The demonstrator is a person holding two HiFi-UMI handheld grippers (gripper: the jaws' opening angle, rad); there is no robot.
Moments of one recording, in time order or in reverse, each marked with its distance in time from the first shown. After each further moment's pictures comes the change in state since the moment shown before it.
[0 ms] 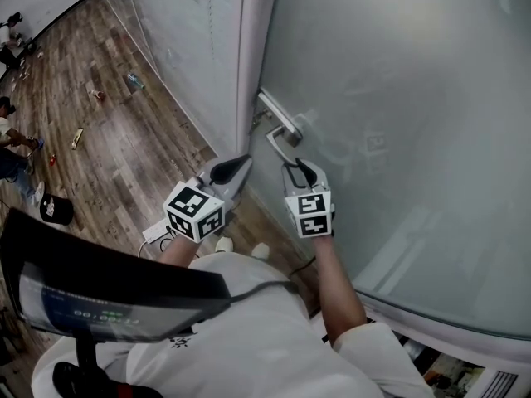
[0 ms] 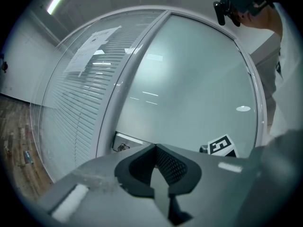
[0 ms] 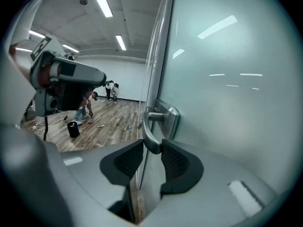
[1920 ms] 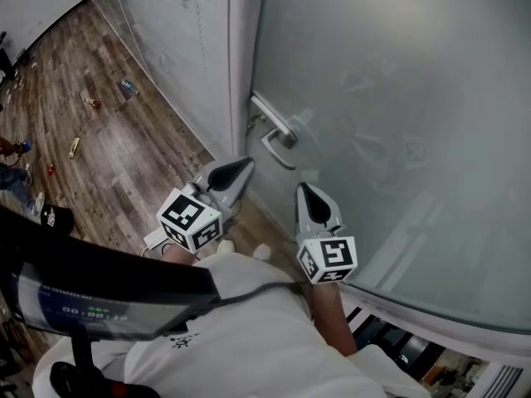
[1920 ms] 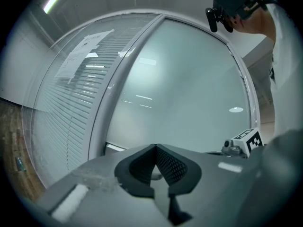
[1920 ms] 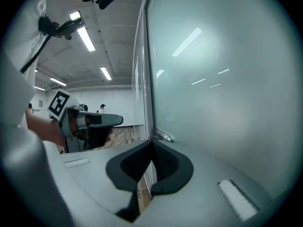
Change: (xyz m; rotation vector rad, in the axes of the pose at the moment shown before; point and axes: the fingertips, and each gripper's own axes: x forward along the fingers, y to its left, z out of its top) left arm 0.001 -0.022 0.032 0.043 -0.045 -0.078; right arm -0.106 0.009 0.056 0.269 -0.286 -0.041
